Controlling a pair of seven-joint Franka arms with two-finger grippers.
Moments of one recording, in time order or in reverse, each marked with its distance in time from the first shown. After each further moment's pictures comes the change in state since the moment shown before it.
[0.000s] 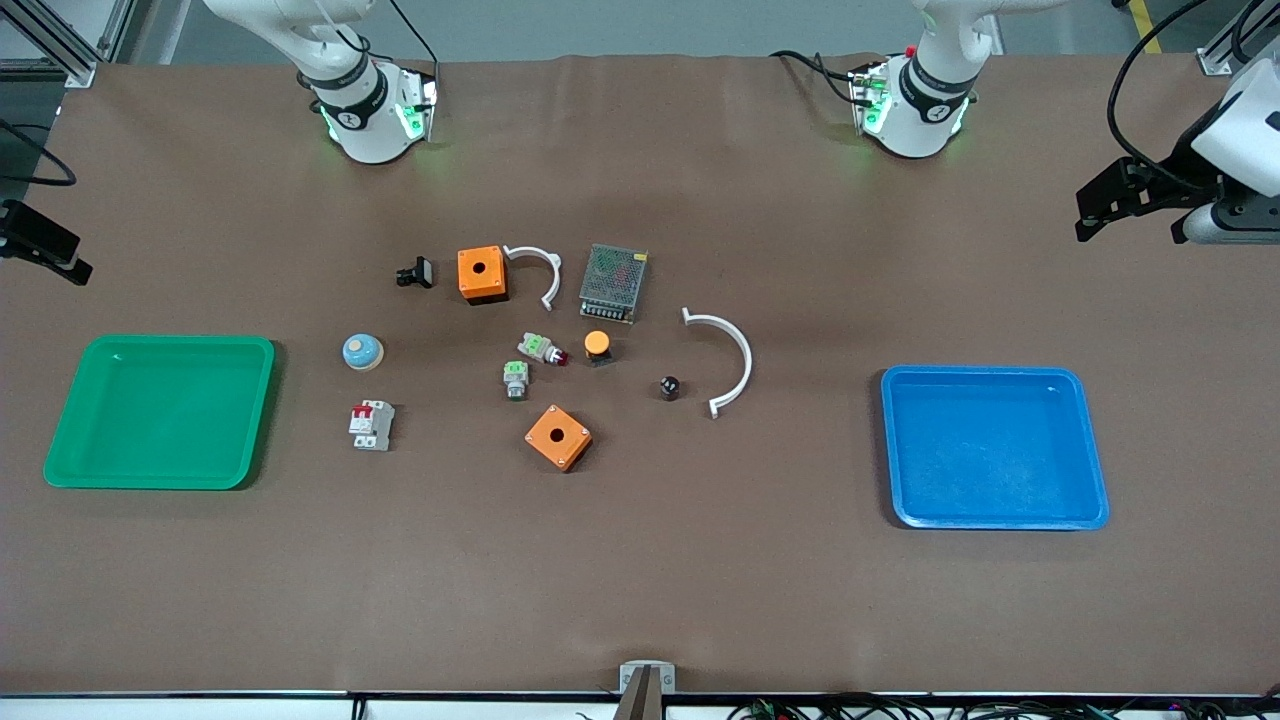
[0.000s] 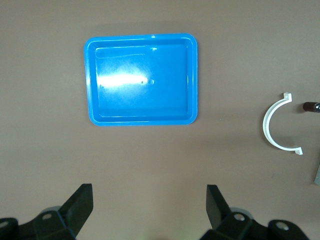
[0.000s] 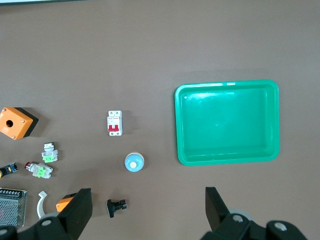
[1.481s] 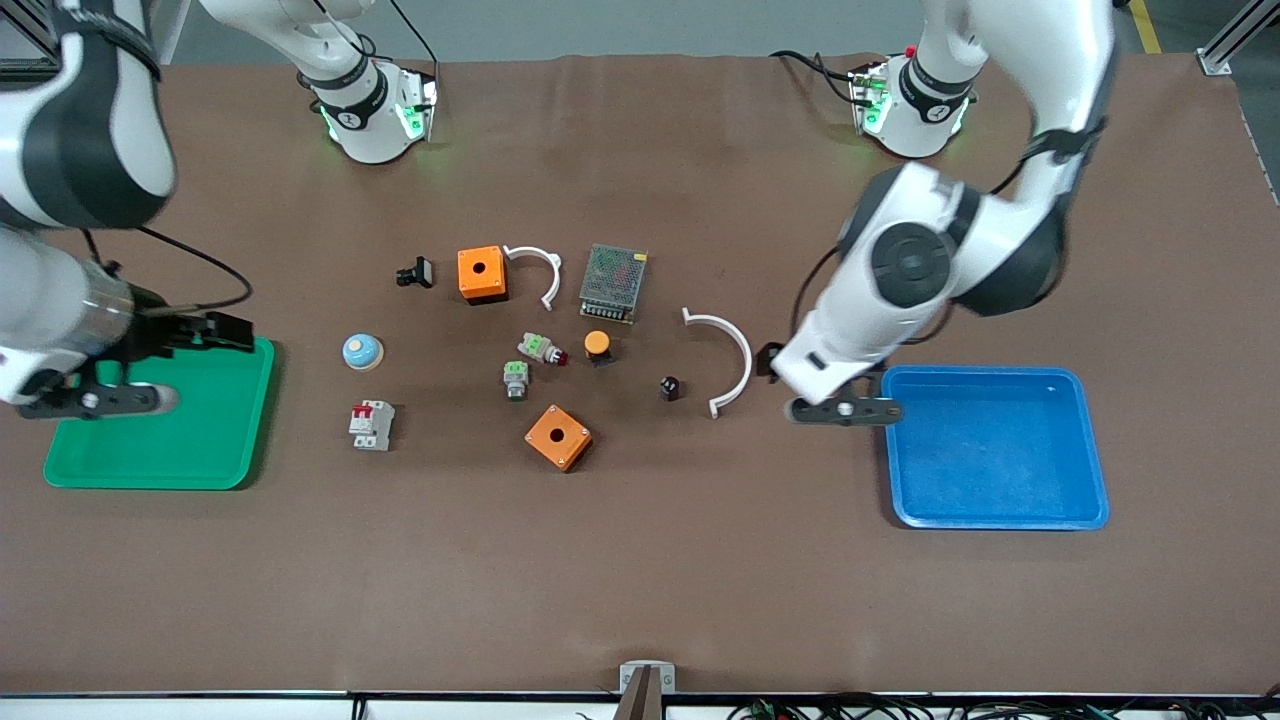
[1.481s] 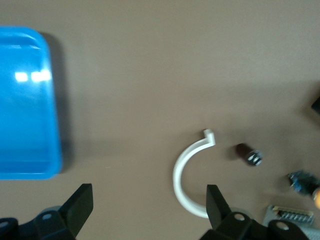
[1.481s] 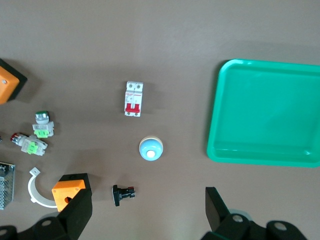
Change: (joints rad) left arm -0.425 0.544 -0.027 0.045 0.000 0.463 -0.510; right arm 0.130 0.260 0.019 -0.013 0.003 0.009 0.003
